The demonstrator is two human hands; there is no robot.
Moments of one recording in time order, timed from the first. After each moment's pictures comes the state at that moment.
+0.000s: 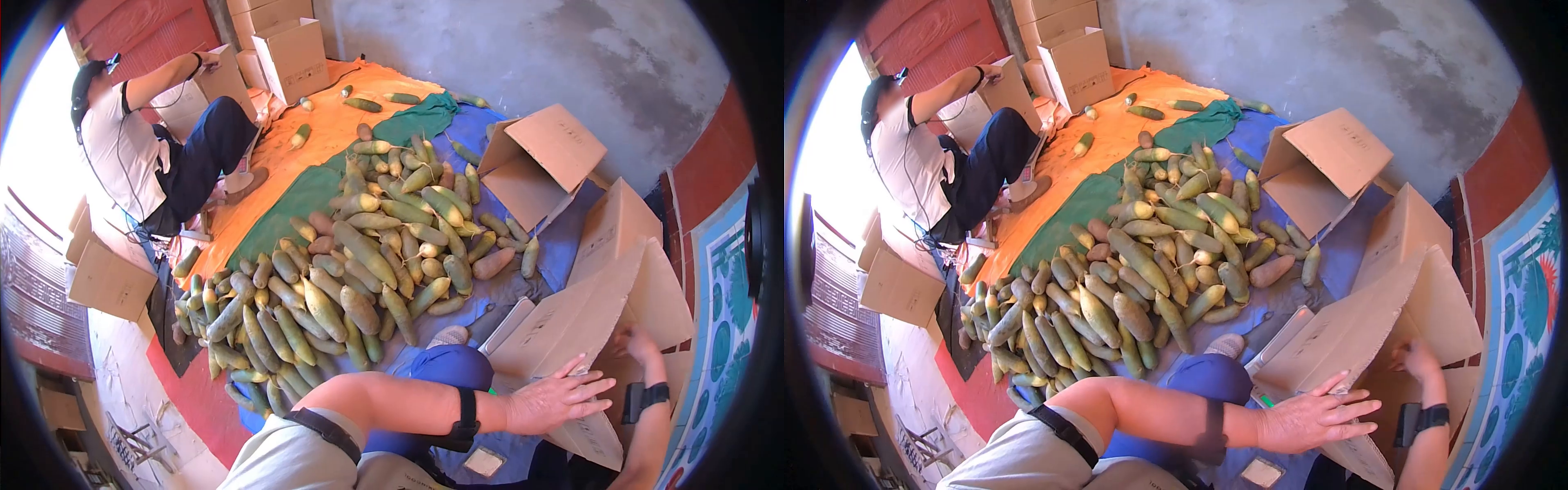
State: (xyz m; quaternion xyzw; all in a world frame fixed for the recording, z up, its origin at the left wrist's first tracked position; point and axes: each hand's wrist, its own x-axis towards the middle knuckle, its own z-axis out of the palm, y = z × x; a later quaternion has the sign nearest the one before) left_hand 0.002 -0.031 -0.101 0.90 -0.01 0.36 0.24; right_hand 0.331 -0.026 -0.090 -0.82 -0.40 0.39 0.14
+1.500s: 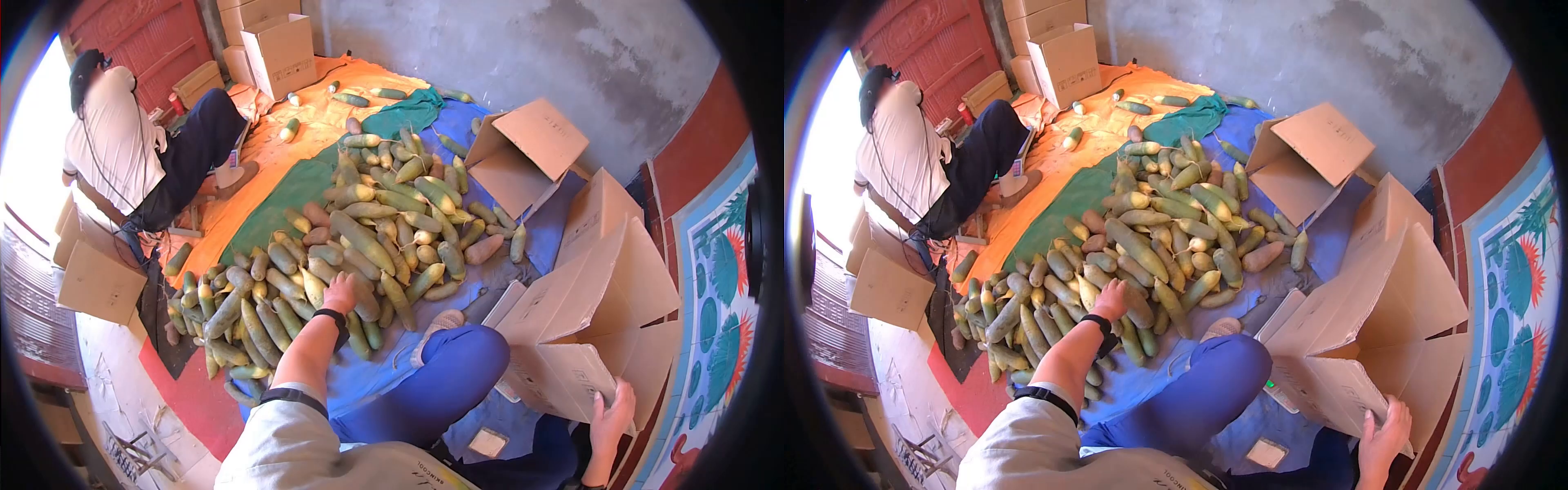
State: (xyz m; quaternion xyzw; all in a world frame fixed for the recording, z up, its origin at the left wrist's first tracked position) left_hand -0.298 0.098 -0.355 0.71 0.67 -0.01 0.20; right_hand 0.124 -0.192 -0.028 -0.82 -0.55 -0.12 0.11
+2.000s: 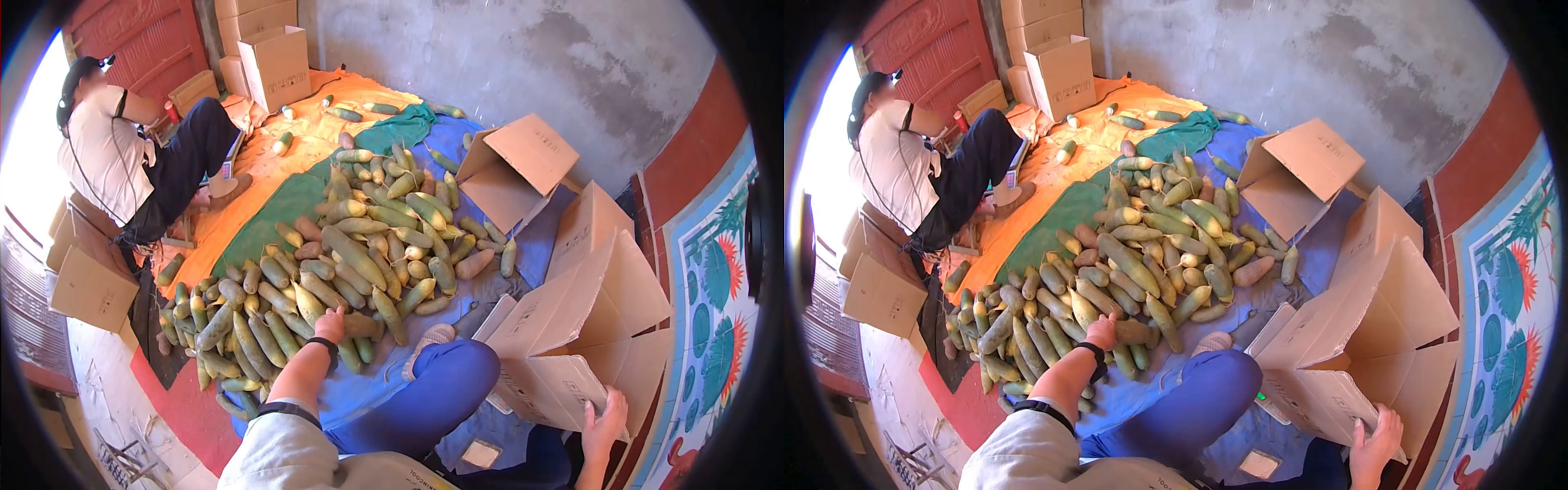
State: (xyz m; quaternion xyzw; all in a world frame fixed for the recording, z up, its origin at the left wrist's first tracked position) left_hand -0.302 0.066 -0.403 0.71 0.65 -0.18 0.21; right_hand 0.125 -0.196 -0.026 -0.82 -0.55 -0.10 0.10
